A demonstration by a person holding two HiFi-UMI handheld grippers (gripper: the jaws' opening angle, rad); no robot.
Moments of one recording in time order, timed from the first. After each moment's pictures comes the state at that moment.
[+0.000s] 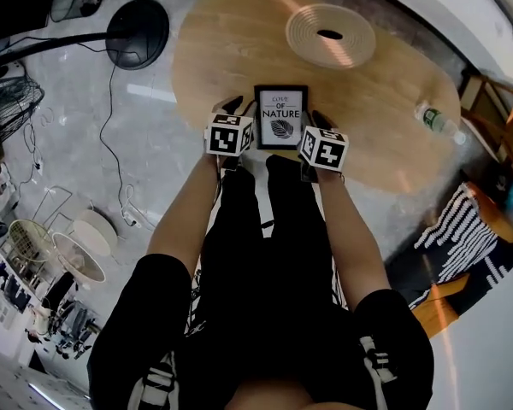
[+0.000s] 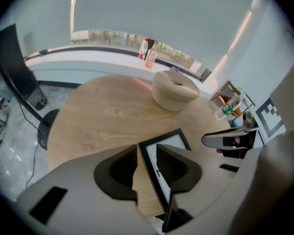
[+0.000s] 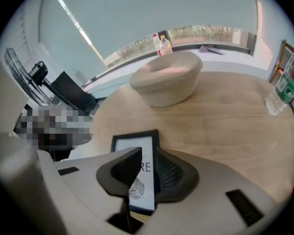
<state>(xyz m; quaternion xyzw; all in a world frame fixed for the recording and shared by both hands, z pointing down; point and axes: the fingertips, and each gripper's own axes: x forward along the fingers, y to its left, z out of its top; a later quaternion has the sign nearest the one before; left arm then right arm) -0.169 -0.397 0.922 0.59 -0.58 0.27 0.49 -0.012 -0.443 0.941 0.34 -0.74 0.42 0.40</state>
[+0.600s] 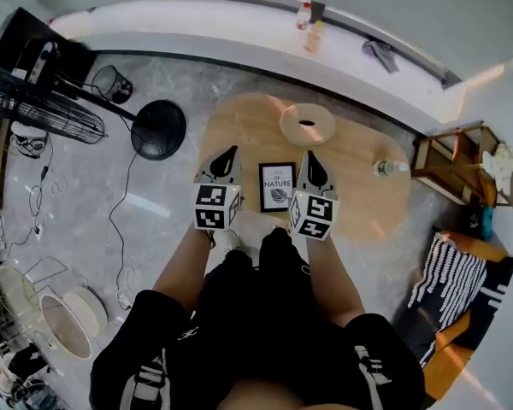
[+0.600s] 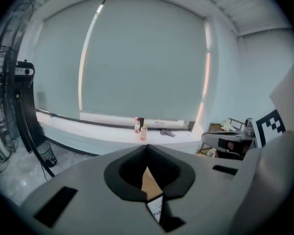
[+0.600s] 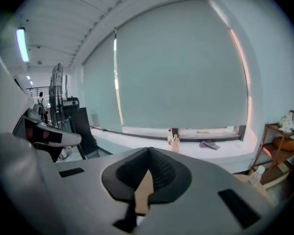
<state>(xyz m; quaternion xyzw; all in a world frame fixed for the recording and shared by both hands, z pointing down) -0.213 -0.353 0.500 0.68 -0.69 0.13 0.21 -0.055 -0.421 0.510 0.45 -0.87 0.13 0.14</state>
